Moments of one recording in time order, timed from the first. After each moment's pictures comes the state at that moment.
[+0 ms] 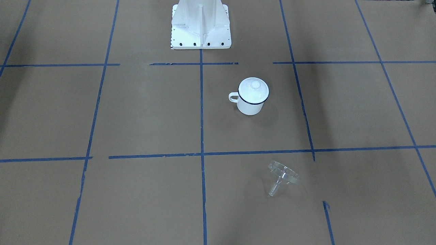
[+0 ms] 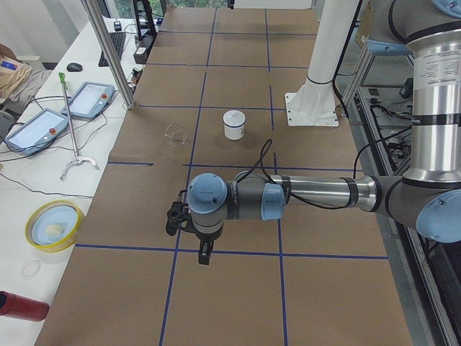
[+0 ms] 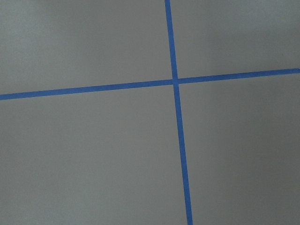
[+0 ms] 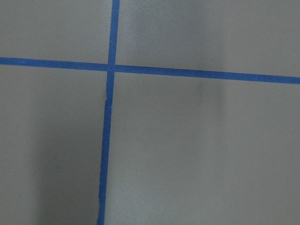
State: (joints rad) left arm -1.68 -1.48 -1.70 -1.54 -2.40 0.16; right arm 1.57 -1.69 1.56 -1.37 2.29 0.01
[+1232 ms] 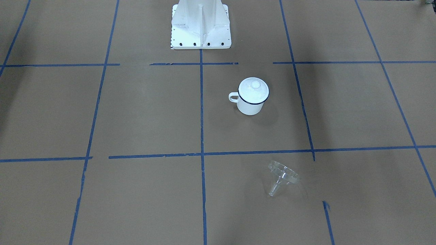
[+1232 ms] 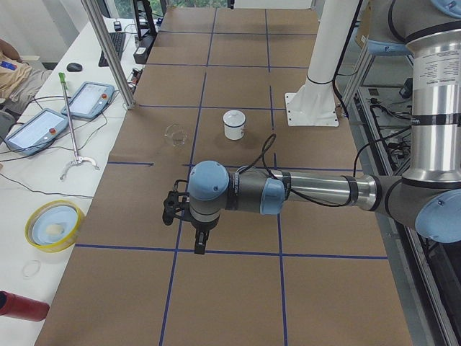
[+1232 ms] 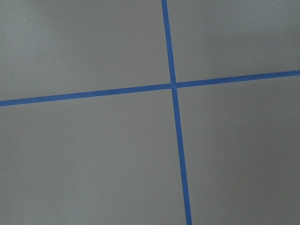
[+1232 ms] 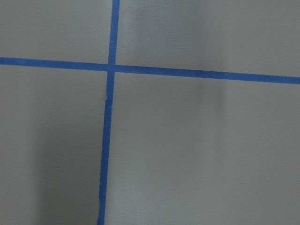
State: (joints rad) left arm -1.65 -1.48 -1.76 -1.67 -2.41 -0.04; right arm 1.57 -1.69 1.56 -1.37 2.29 0.01
